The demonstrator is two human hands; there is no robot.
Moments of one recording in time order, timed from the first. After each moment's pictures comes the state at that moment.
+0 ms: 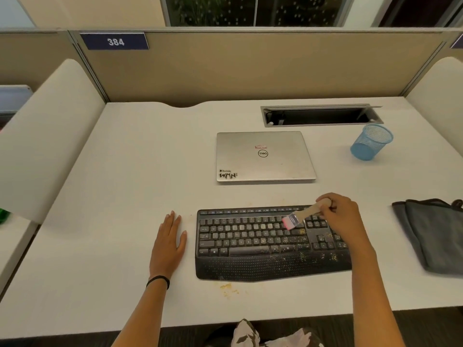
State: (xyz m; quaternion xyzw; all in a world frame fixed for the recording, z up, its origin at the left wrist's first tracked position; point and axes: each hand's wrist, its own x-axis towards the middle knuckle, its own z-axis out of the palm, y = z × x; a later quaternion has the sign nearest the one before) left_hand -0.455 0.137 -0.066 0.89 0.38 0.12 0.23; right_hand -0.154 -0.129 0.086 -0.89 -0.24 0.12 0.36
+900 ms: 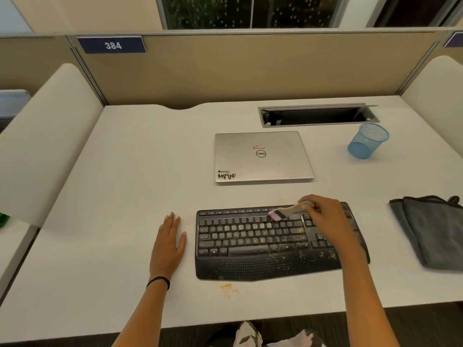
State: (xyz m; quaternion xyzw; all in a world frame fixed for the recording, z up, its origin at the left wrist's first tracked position) left_hand -0.455 0.137 -0.066 0.89 0.38 0.13 0.23; right_hand -0.171 -0.120 0.085 -0.86 -0.34 0.14 0.35
